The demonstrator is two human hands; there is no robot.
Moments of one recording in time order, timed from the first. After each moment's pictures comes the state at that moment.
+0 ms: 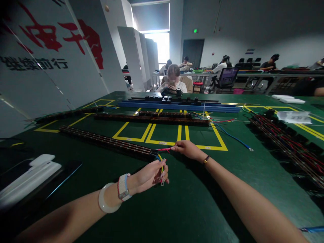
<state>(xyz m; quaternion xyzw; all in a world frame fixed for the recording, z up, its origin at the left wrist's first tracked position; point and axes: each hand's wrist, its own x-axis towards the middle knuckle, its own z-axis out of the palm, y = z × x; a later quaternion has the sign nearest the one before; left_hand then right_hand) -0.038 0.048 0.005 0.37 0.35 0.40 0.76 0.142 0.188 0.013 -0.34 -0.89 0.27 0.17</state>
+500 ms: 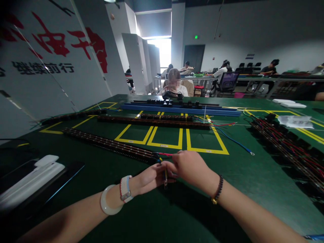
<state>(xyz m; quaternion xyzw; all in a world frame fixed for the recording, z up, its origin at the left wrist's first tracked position) -0.039 0.056 -0.014 0.33 0.27 0.44 0.79 0.128 0.083 0.064 -0.38 -0.92 -0.08 0.09</state>
